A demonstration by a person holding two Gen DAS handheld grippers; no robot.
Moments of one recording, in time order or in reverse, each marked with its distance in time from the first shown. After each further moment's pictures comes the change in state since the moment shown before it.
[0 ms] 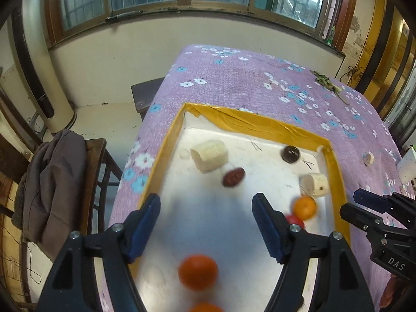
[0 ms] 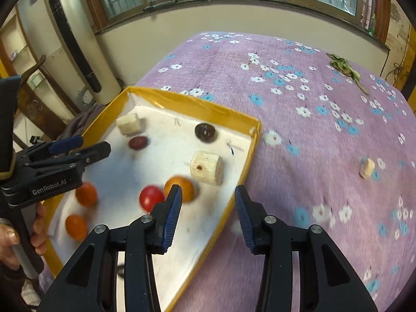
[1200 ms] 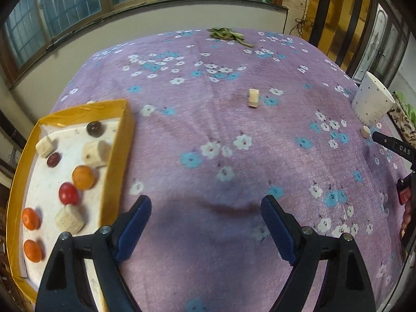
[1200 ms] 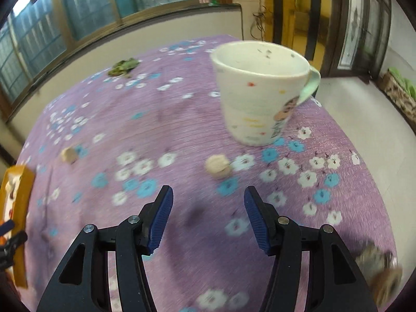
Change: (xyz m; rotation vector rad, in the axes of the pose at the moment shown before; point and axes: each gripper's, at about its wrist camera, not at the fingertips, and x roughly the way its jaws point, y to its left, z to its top) left arm -0.003 -0.266 -0.050 0.238 0.088 -0.058; right arm -0.115 -0.379 -0.130 0.496 -0.109 -0.363
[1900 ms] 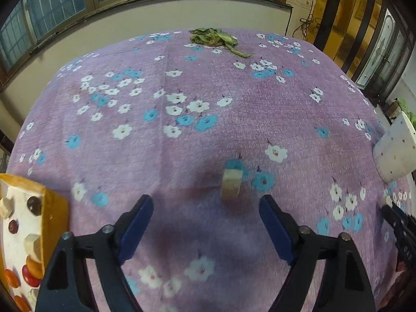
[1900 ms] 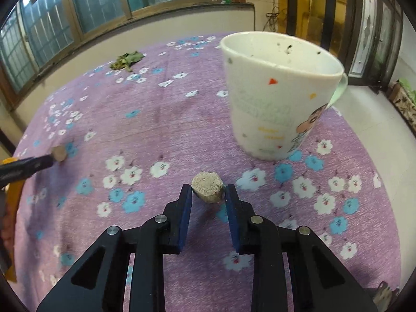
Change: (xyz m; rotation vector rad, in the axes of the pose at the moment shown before) left arm 0.093 -0.046 0.107 -0.024 0.027 -0.030; right arm 0.014 0.004 -0.003 -0.072 -0.009 0.060
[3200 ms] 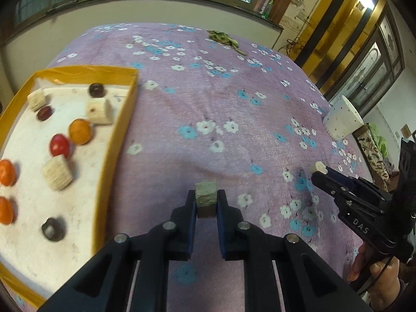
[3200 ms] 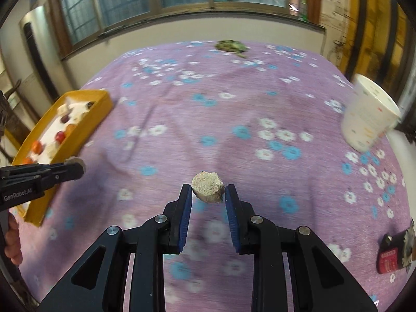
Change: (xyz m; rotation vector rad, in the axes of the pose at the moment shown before) left arm -0.118 0.095 -0.149 -0.143 -0.040 -0.208; right arm -0.059 0.172 -0.065 -0.311 0.006 0.183
